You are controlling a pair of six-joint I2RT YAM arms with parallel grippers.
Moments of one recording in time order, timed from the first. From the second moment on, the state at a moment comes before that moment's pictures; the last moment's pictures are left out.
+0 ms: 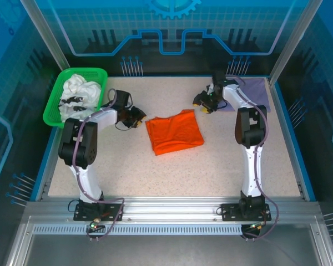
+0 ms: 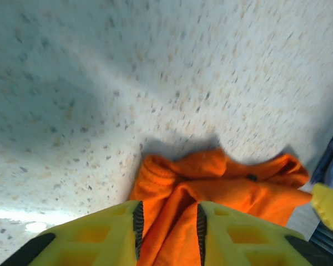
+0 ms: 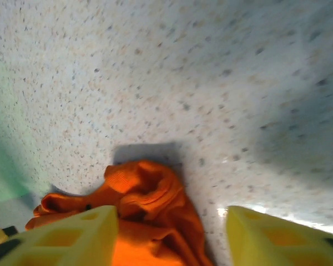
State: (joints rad) left arm -0.13 1.90 1.23 -0.32 0.37 -1.01; right arm 0.12 2.36 2.00 -0.87 -0.49 0.55
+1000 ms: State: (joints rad) left arm -0.16 1.98 1.24 -0.20 0.52 -0.71; right arm 0.19 2.28 1.79 -0.63 -0.53 0.34
